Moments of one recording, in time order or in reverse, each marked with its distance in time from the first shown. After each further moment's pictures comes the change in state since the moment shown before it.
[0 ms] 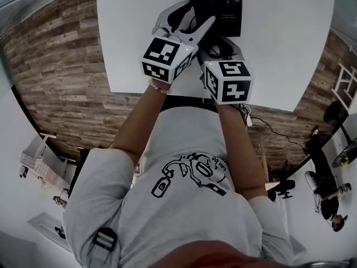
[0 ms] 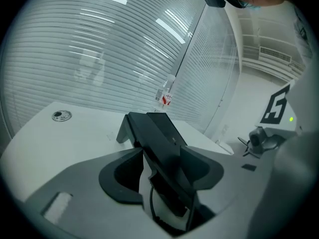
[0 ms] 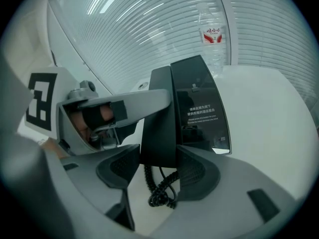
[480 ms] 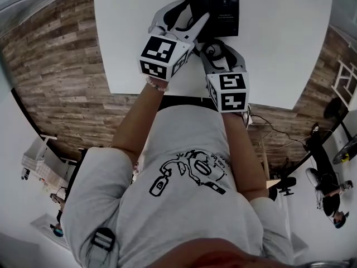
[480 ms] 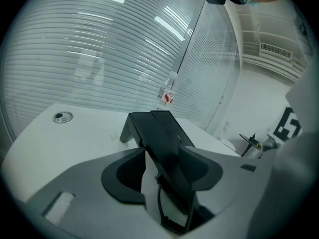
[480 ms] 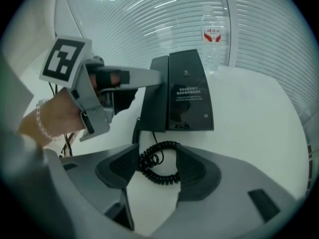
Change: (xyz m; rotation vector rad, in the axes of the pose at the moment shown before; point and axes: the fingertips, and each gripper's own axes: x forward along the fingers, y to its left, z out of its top) left arm 0.003 0.009 -0.004 0.026 0.027 0.022; right arm -0.012 -0.021 -0.043 -0.114 0.050 -0.078
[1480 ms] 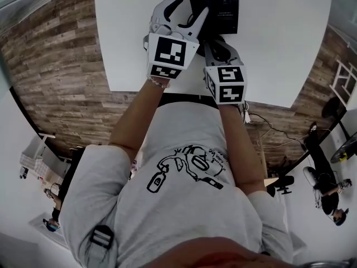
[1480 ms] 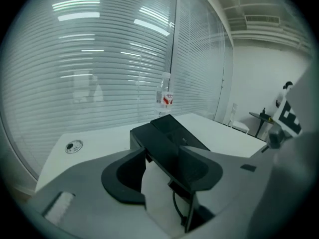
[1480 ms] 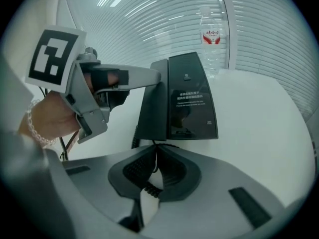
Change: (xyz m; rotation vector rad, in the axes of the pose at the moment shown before) left arm -0.003 0.007 0.020 0.227 -0.002 0.135; right arm 0.013 -0.002 0.014 0.005 -0.066 -0.005
